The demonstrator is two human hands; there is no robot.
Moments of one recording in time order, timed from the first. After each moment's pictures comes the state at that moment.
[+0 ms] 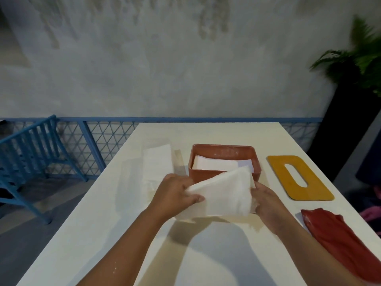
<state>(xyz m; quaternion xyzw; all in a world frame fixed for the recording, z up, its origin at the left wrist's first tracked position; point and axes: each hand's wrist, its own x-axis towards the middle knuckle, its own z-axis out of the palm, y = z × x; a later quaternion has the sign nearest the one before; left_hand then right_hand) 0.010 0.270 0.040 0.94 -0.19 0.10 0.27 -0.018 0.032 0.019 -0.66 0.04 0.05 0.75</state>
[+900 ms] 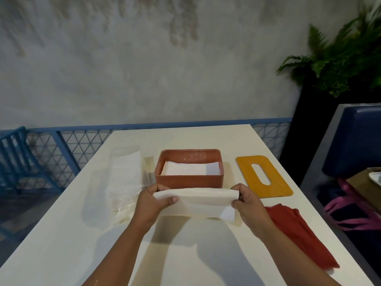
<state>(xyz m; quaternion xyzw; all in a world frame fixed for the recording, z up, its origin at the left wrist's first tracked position) 0.004 0.223 0.021 0.76 0.00 0.02 0.65 -0.032 -0.025 0.006 -0.76 0.05 -0.03 0.65</state>
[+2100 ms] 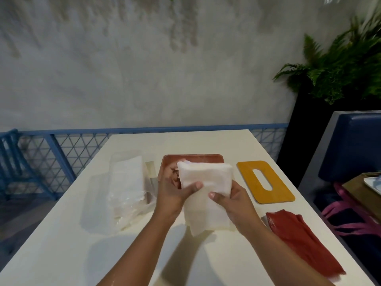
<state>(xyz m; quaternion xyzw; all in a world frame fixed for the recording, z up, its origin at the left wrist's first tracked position) 0.005 0.184 0.064 0.66 -0.09 0.05 0.75 -0.032 0.029 0.048 -0.70 0.01 -0.07 0.71</state>
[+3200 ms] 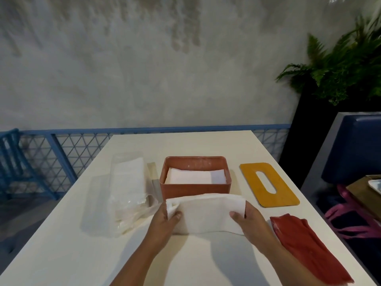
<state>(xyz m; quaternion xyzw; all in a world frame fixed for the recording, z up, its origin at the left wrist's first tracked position) -0.001 0.223 -0.007 0.76 -0.02 -0.06 0.65 -0.028 -0.009 -0.017 -0.81 0.08 -0.06 0.57</state>
